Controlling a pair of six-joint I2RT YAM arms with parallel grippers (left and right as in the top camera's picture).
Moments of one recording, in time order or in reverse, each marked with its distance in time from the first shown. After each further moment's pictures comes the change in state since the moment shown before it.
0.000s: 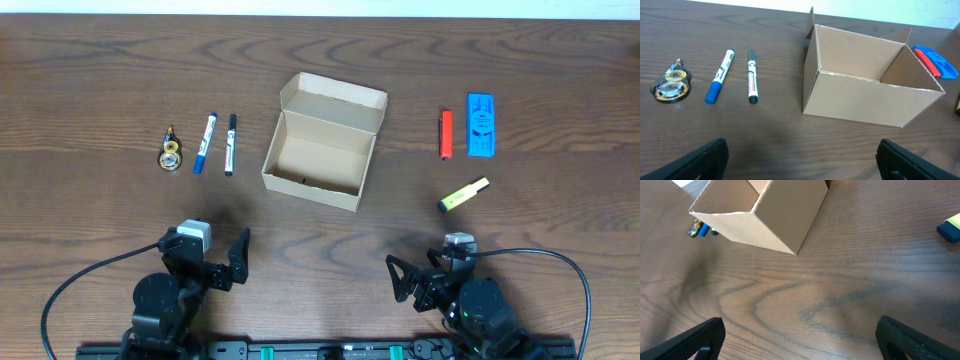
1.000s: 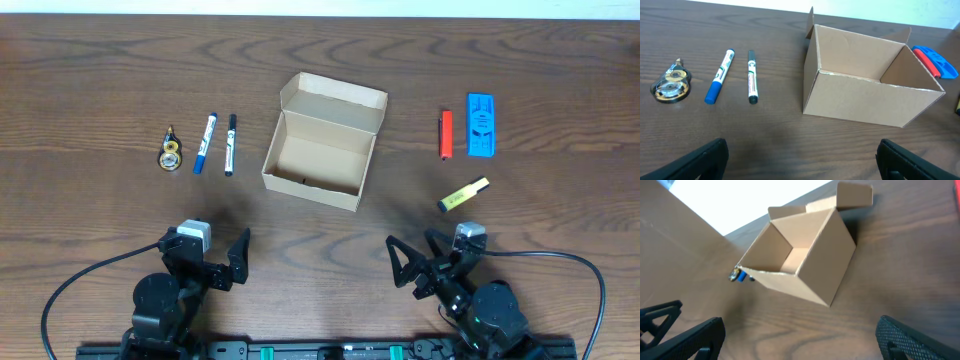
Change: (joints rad) left arm 0.000 0.000 0.000 0.000 0.000 0.000; right arm -0.013 0.006 -0.002 0.257 0.024 0.024
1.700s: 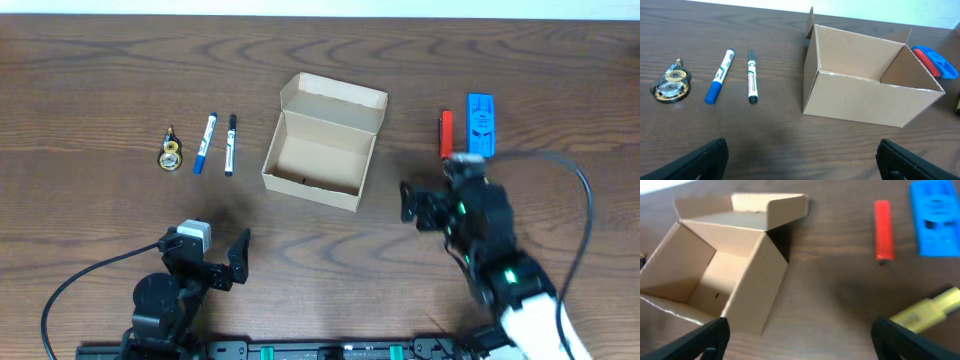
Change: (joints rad) left arm 0.000 0.000 0.000 0.000 0.000 0.000; right arm -0.289 0.884 0.418 0.095 -0.068 -0.287
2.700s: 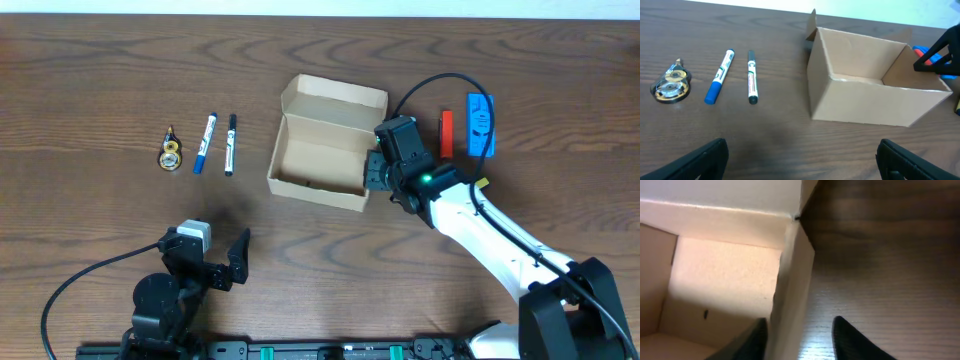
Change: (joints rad) left arm 0.000 -0.001 0.000 0.000 0.000 0.000; right arm 0.154 0.657 0.363 -0.054 0.091 0.163
